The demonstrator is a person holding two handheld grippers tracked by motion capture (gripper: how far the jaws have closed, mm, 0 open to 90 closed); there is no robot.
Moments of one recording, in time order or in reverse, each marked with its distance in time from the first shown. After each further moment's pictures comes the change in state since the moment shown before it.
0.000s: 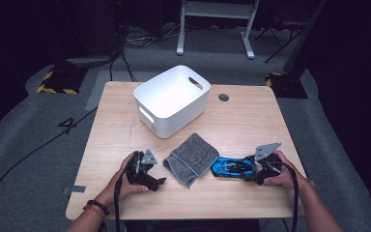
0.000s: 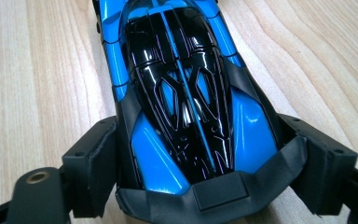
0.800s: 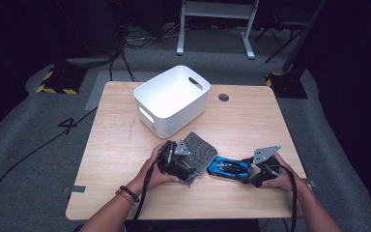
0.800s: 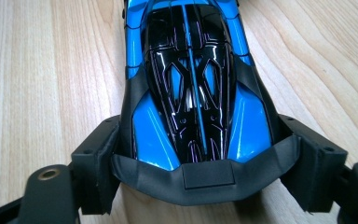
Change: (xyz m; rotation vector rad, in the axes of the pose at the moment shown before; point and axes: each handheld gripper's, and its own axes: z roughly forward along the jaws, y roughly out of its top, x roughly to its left) left arm -0.036 0.089 0.038 -0.033 -0.095 0.092; right arm 0.011 0.002 0.005 -0.039 0.024 -0.036
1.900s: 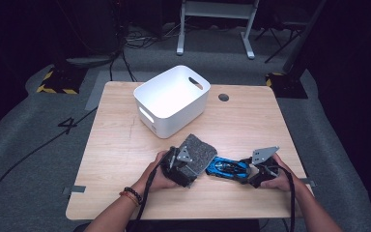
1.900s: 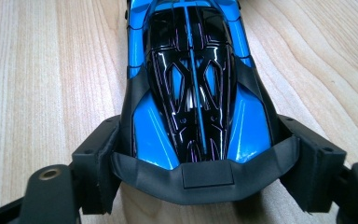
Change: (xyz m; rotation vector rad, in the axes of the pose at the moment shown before) left arm -0.002 -0.016 0.018 0.027 -0.102 0.071; right arm 0.002 0.002 0.003 -0.012 0.004 -0.012
